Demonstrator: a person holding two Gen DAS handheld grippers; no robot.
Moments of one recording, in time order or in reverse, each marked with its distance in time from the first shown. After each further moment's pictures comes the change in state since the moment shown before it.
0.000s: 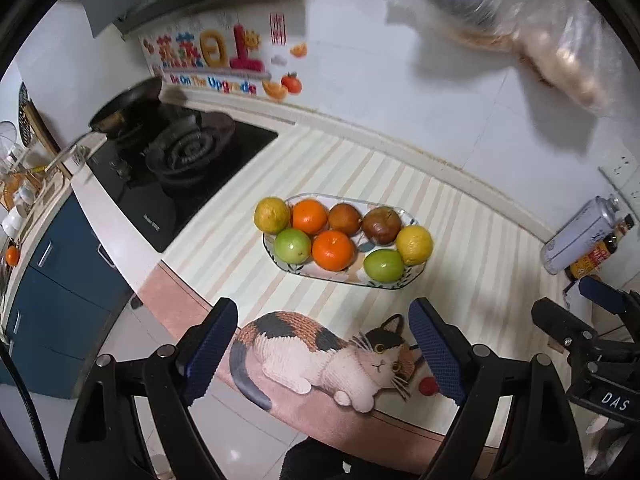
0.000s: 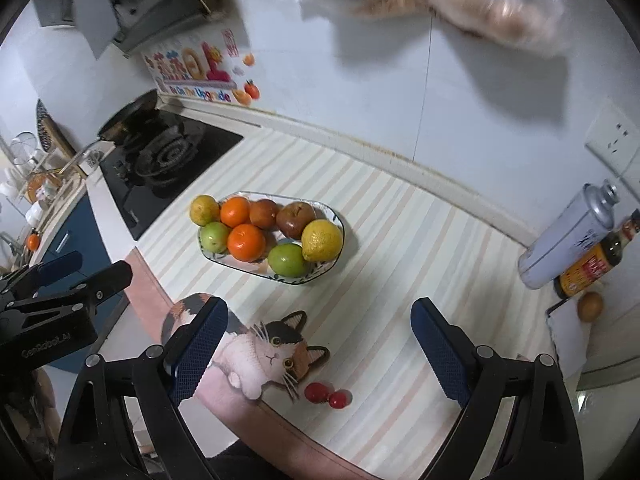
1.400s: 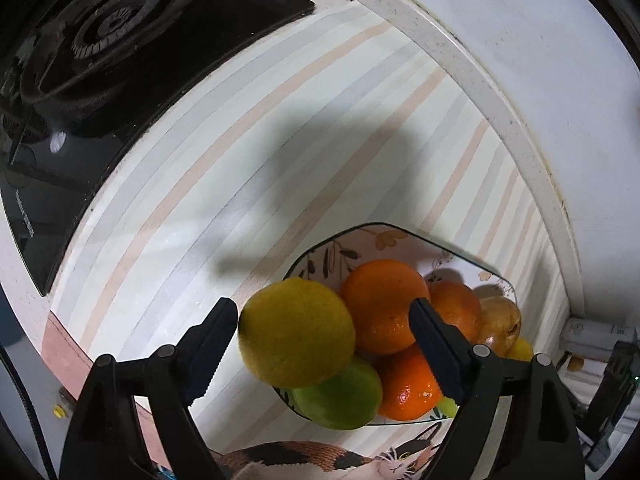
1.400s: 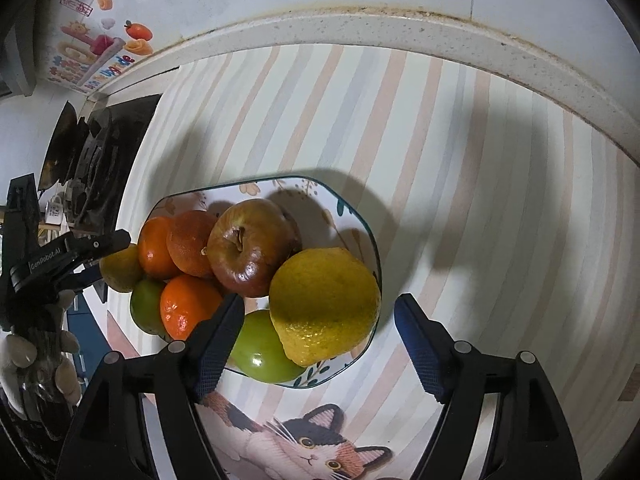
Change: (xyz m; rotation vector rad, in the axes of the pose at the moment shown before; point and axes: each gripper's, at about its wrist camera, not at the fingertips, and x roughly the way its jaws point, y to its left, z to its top) left arm 0.315 0.106 0.120 -0.232 0.504 -0.183; right arm 0.309 -0.039 0.067 0.351 0.407 0.126
